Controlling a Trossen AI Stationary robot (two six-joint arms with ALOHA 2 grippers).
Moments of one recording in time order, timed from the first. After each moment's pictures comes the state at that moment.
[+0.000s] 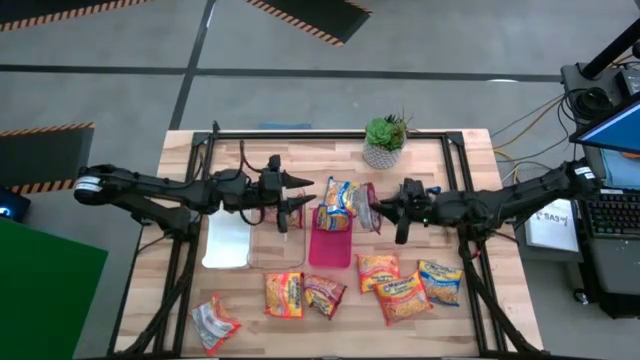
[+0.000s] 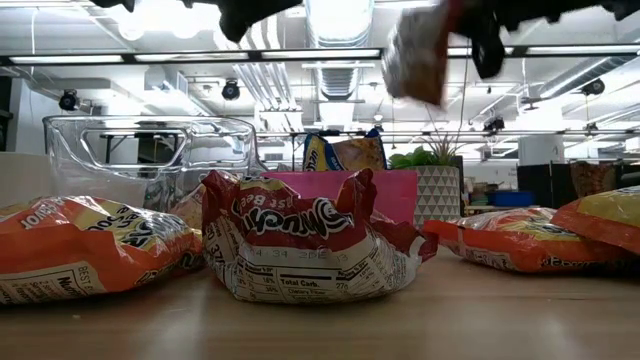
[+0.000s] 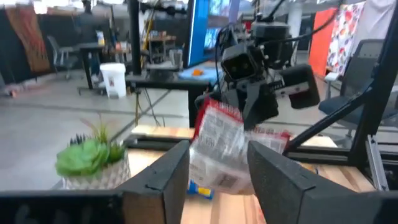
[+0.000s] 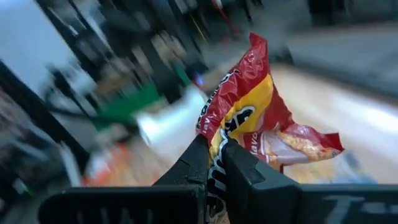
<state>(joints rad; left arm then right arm) -0.04 1.19 0.79 0.43 -0.19 0.01 0.22 0.94 0.55 0.33 0.41 0.45</state>
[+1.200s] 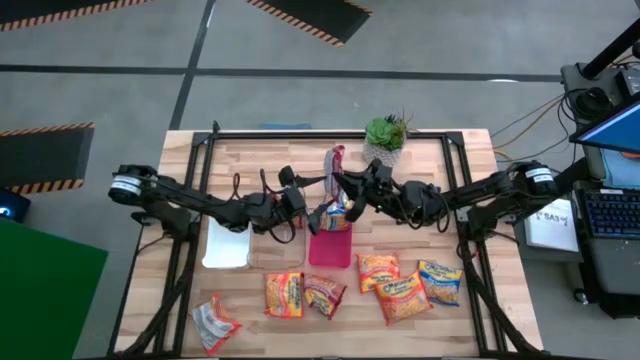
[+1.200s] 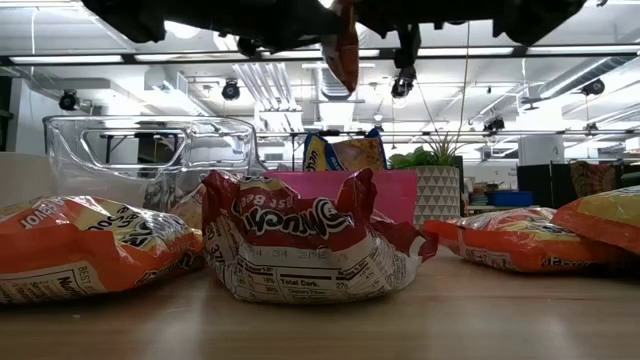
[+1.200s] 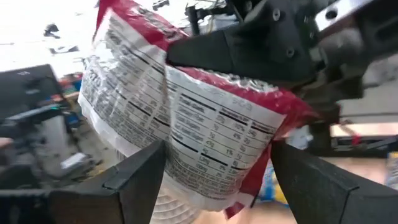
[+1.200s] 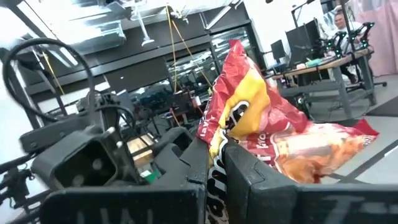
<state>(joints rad) -0.13 1.55 0.81 0.84 -0.62 0.30 0.07 1.49 0.79 1.04 0.51 0.21</state>
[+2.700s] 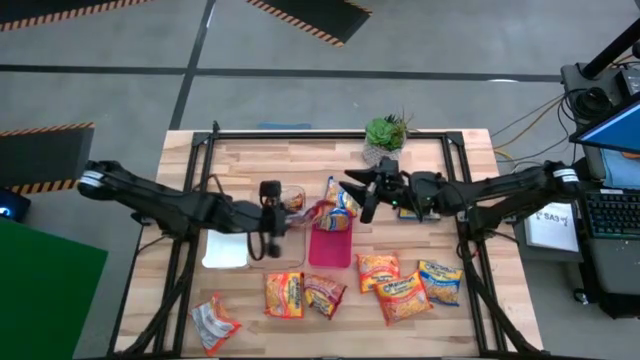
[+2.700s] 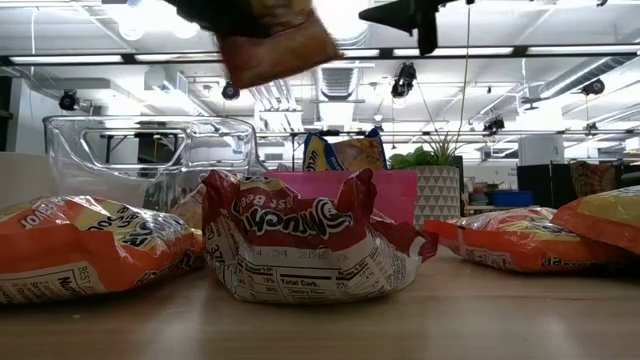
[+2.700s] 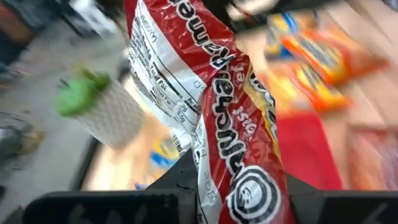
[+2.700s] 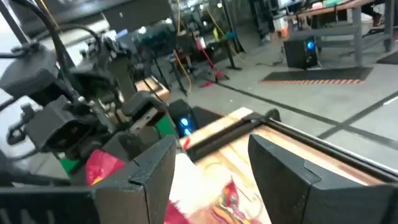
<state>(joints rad) -0.25 1.21 0.92 -0.23 -0.41 0.18 0.06 1.24 0.85 0.41 0.39 0.34</state>
